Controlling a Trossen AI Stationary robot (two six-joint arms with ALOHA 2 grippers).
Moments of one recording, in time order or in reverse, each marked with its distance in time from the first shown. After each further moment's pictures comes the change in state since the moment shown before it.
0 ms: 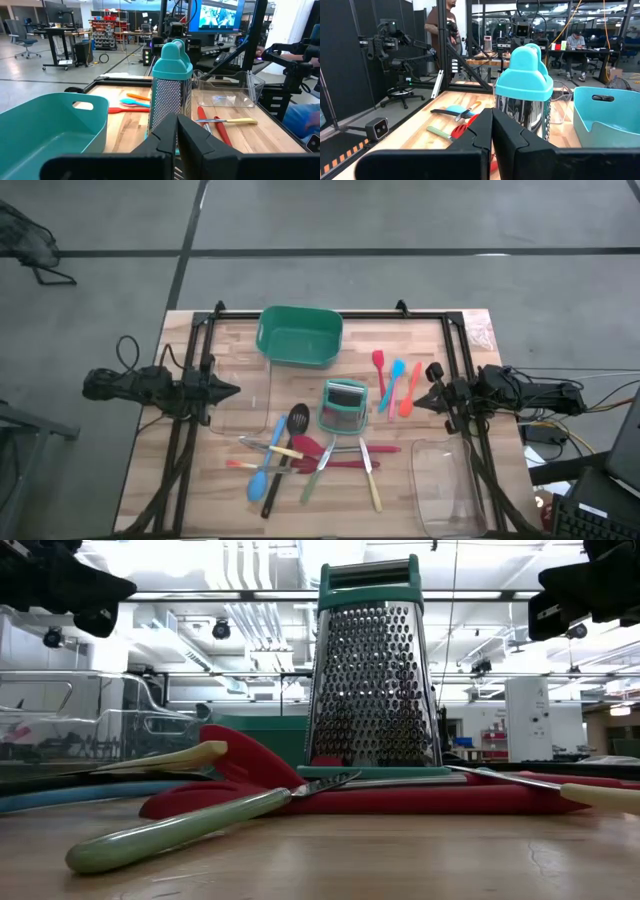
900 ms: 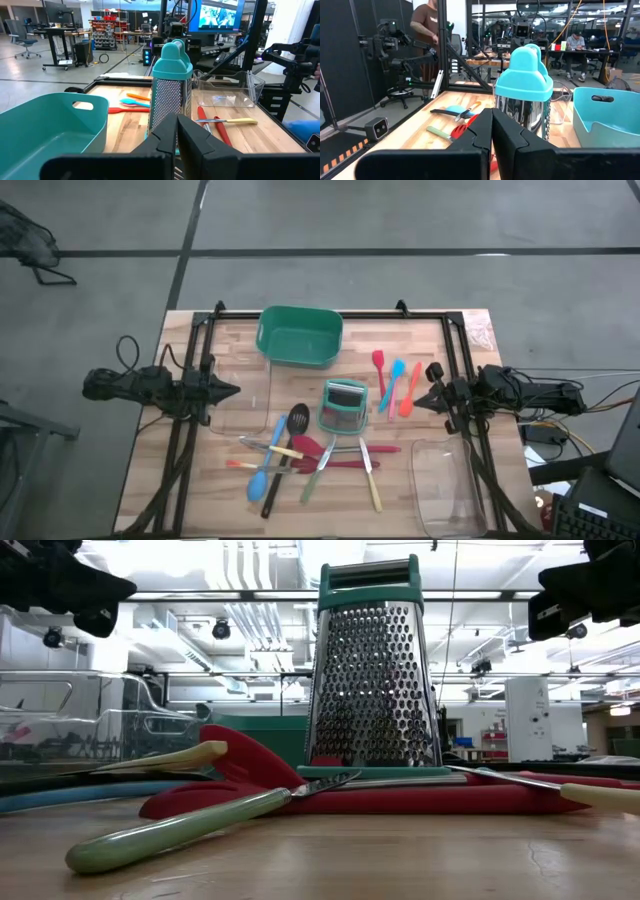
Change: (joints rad) left arm 0.000 0.000 0.000 0.000 0.000 0.000; right arm 0.000 0.000 0.000 0.003 0.001 0.004
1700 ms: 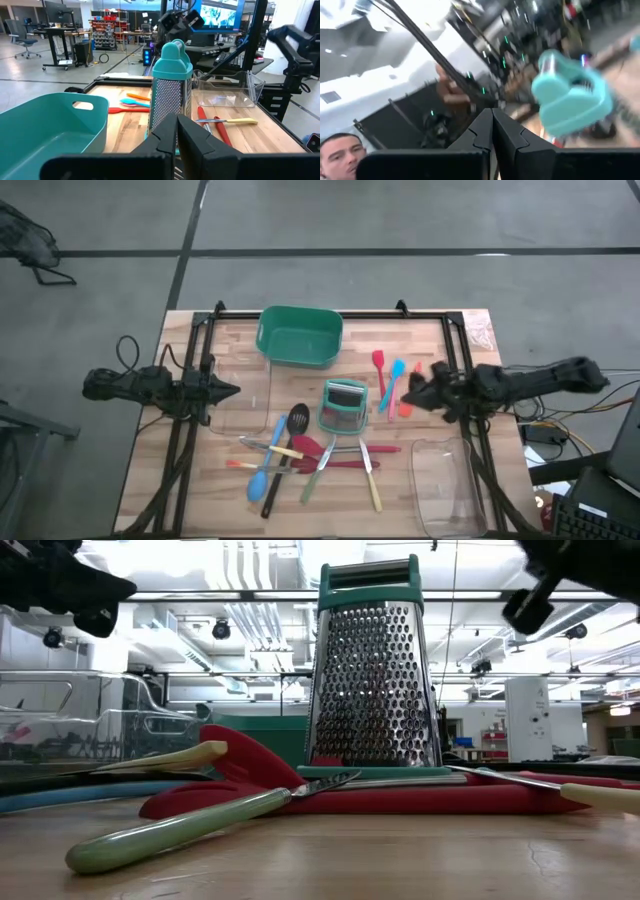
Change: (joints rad) left arm 0.000 0.000 0.000 0.000 0.000 0.000; right arm 0.112 0.552 0.087 0.604 0.131 0.796
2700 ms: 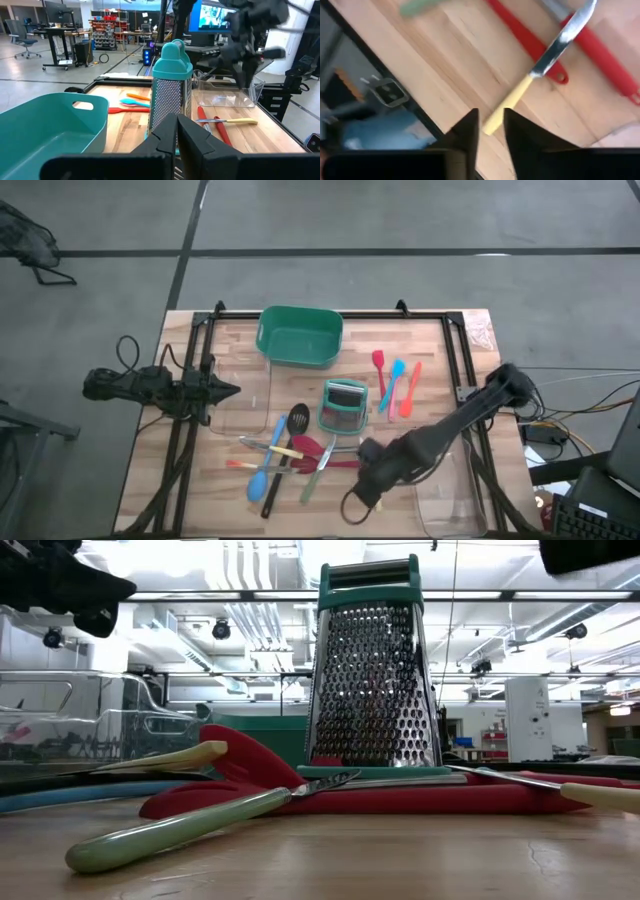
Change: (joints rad) left arm 0.000 0.000 0.000 0.000 0.000 0.000; right arm 0.453 1.234 1.321 -1.526 0.097 0.517
